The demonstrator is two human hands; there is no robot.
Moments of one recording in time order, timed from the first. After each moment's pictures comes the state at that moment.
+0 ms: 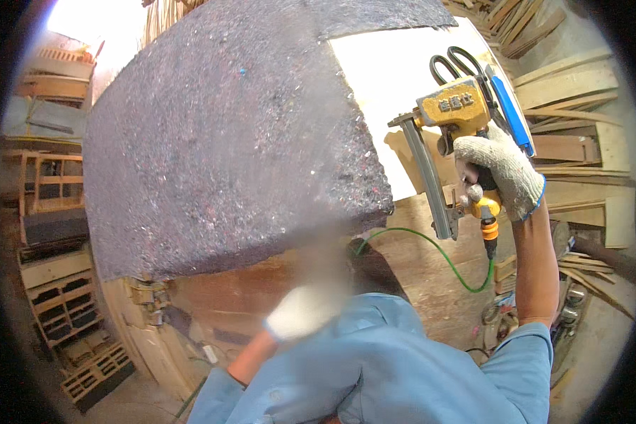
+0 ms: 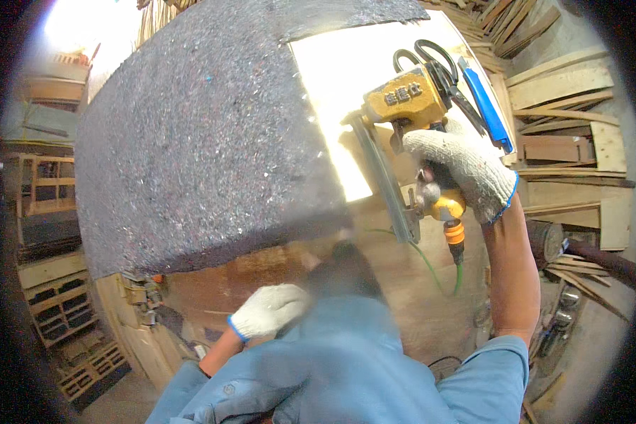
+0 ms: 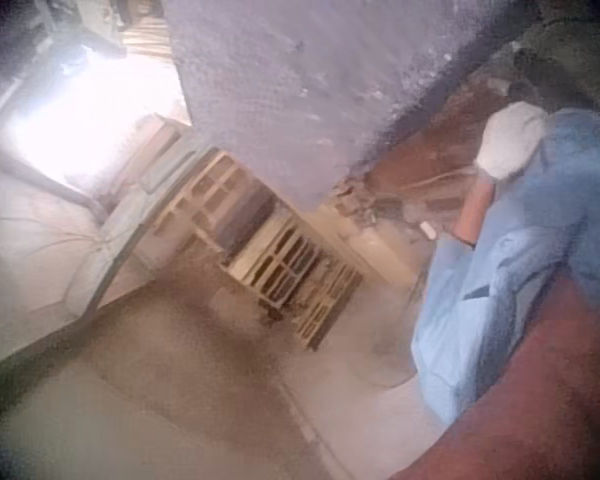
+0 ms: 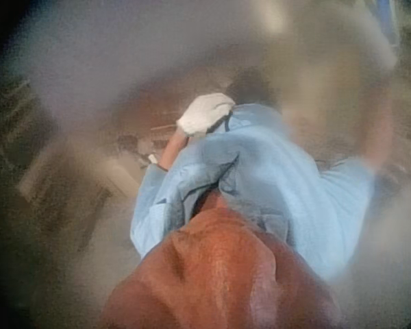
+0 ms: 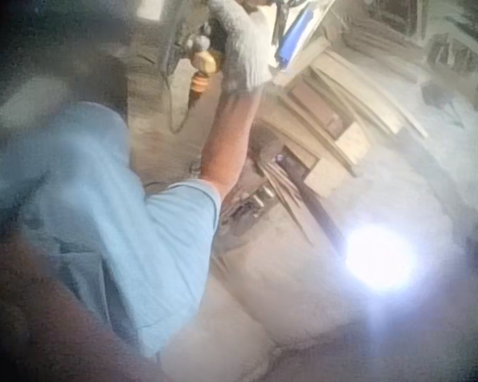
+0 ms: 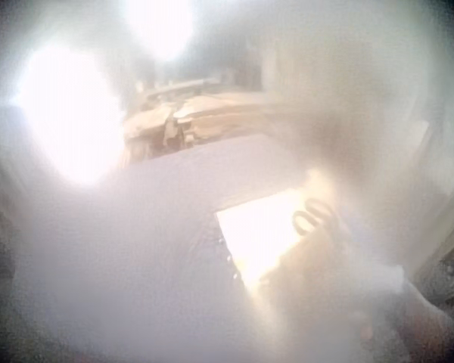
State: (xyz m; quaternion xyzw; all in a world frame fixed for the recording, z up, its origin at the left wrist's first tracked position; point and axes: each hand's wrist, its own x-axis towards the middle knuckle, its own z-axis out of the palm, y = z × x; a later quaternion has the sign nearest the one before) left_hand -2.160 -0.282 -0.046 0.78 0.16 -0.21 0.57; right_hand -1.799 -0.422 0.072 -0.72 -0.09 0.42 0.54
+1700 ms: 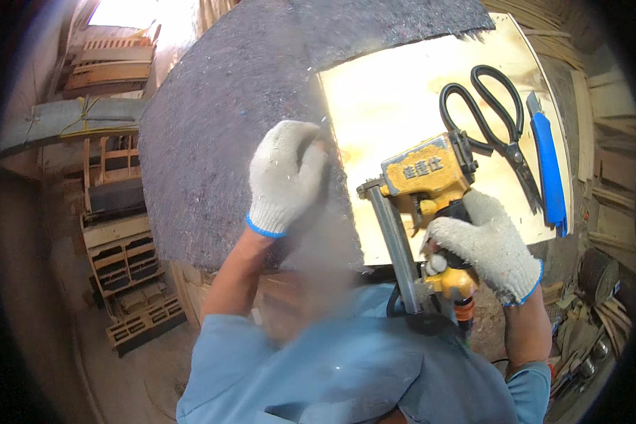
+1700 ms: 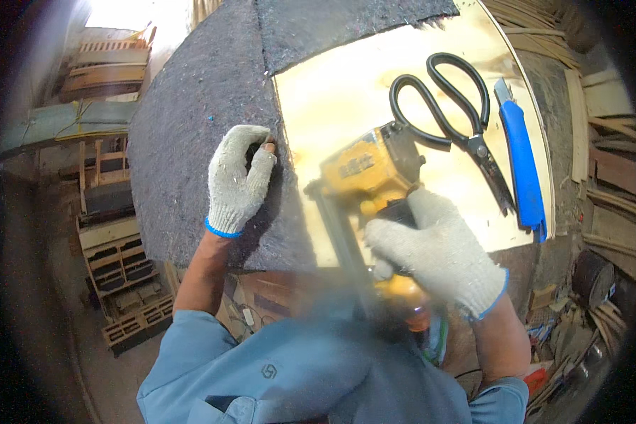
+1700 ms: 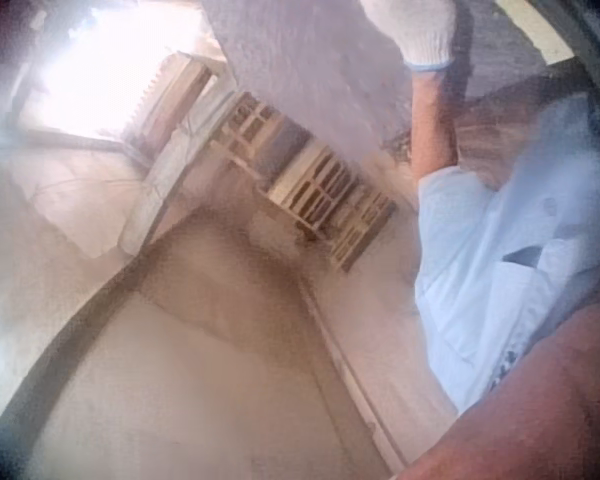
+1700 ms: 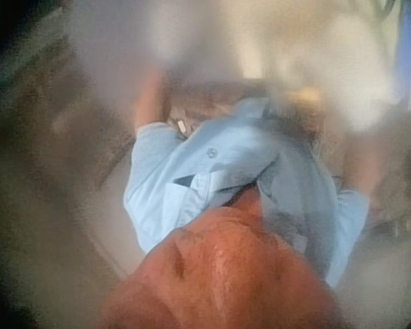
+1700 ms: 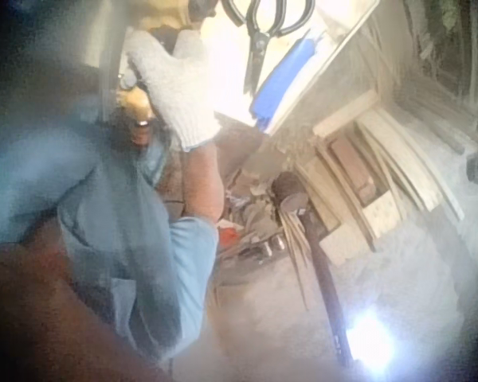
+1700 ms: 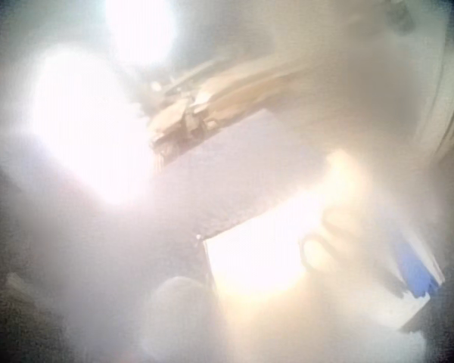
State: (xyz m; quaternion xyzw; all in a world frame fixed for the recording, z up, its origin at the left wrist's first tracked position) left_hand -1.894 -0.178 0.024 0.94 0.23 0.16 0.20; right_hand -1.737 -0.429 0.044 -0.63 -0.12 0.58 0.49
